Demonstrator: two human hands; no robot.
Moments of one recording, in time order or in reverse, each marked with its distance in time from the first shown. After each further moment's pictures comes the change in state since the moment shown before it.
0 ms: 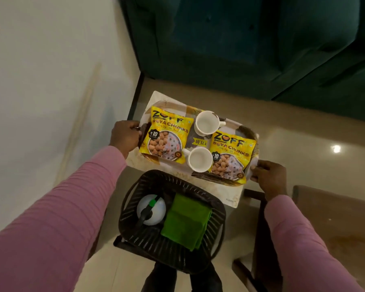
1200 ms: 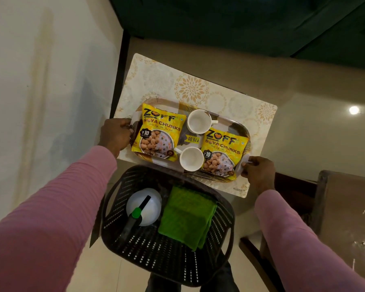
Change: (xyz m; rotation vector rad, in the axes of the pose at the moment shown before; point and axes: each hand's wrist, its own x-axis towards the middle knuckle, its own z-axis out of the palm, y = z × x) left_hand 0.064 -0.074 0.057 0.130 0.028 -0.084; right_hand 0.052 0.082 0.058 -0.166 -0.026 0.235
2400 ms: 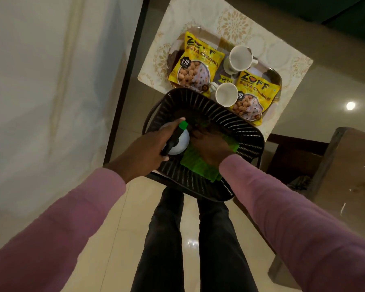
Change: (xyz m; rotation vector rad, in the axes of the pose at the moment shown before) left_hand -0.194 -0.114 -0.048 0.379 -0.528 0.587; right_hand -0.150 0.041 0.126 -1.365 -0.583 -1.145
